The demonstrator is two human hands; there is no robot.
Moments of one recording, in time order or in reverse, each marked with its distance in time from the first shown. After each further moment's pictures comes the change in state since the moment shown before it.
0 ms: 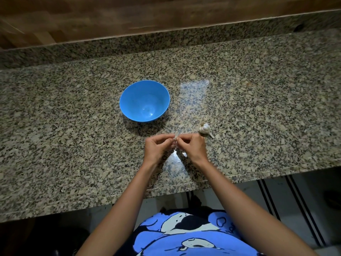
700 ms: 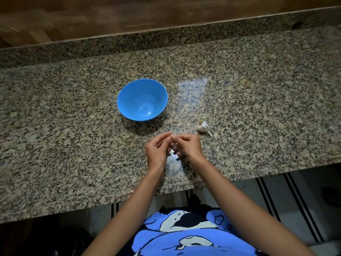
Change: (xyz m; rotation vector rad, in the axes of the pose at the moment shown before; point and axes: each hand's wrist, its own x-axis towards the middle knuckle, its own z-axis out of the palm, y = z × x) left_hand -0.015 -0.007 0.021 -0.053 0.216 0.019; right_hand -0.007 -0.010 0.004 0.380 -0.065 0.329
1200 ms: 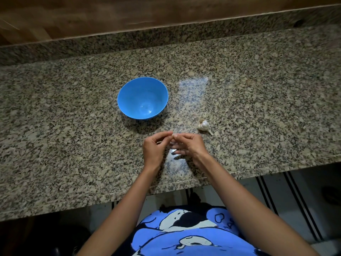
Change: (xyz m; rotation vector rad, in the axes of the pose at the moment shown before) left_hand 0.009 0.004 -0.013 0.333 -0.078 0.252; right_hand 0.000 -0.006 -0.010 0.217 -0.125 0.109
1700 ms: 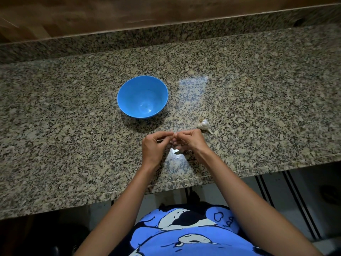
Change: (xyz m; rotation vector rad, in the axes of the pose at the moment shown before) left_hand 0.002 -0.001 -0.006 0.135 -0.058 0.113; right_hand 0.008 -0.007 -0.004 -0.162 -0.028 -0.045
